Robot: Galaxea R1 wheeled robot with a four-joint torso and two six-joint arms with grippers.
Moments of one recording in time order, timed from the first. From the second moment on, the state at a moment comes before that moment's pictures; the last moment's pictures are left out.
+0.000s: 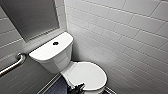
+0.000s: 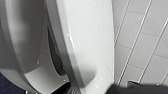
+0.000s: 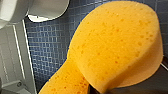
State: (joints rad) left arm 0.77 2.62 -1.76 0.12 -0.47 -1.07; right arm -1.36 2.40 -1.76 -0.06 0.29 0.50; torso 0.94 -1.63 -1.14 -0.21
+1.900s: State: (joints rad) left arm 0.60 2.34 -1.55 -0.24 -0.68 -1.10; right arm -1.36 2.40 -1.73 -0.06 0.29 0.50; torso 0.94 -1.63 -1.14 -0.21
